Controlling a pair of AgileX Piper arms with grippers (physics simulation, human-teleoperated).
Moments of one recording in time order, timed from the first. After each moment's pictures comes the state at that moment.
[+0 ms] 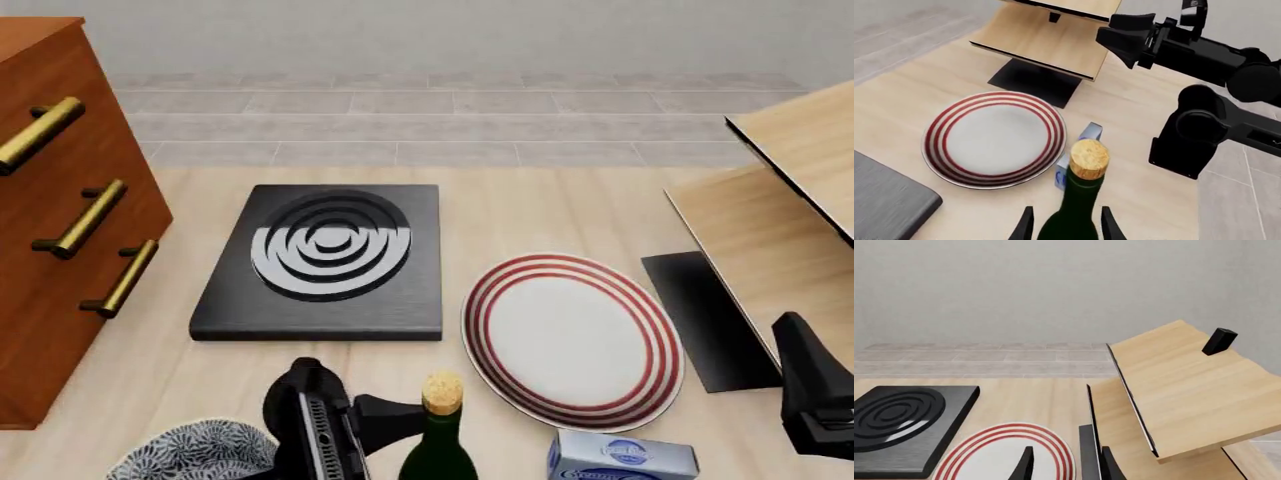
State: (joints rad) left arm -1.19 1.52 -0.22 -1.01 -0.09; right arm 0.00 0.00 -0.02 0.01 0.00
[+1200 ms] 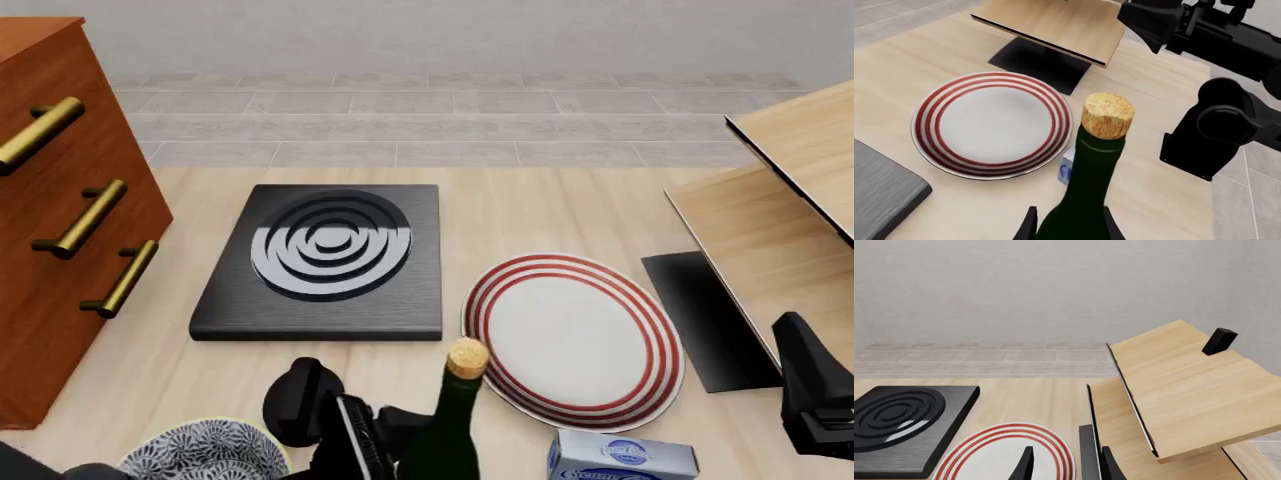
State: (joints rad) left arm -1.17 1.73 -0.27 -1.11 -0.15; right arm 0.00 0.00 -0.02 0.01 0.00
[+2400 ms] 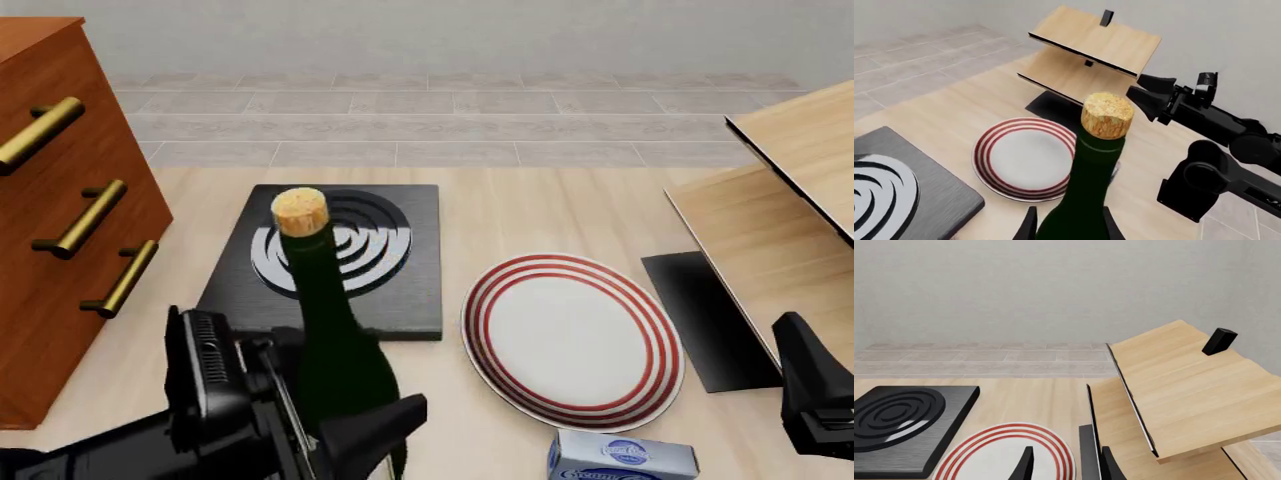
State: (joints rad) left arm -1.05 1.04 -0.25 -0.58 -0.17; right arm 0.00 0.00 -0.02 0.01 0.00
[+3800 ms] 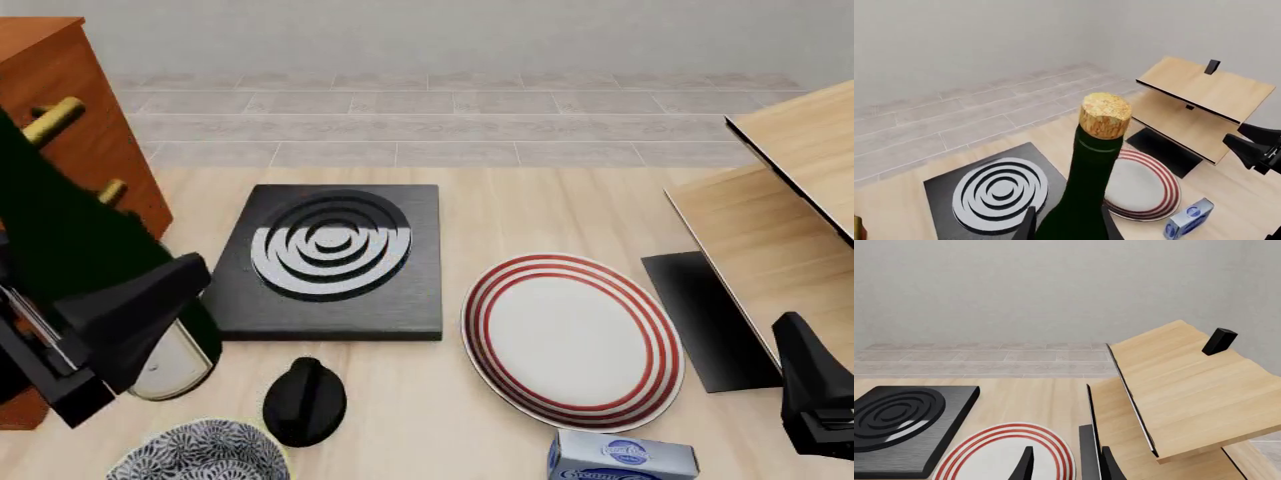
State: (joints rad) left arm -0.63 0.44 -0.40 0.08 -0.03; right arm 0.00 0.00 -0.02 0.01 0.00
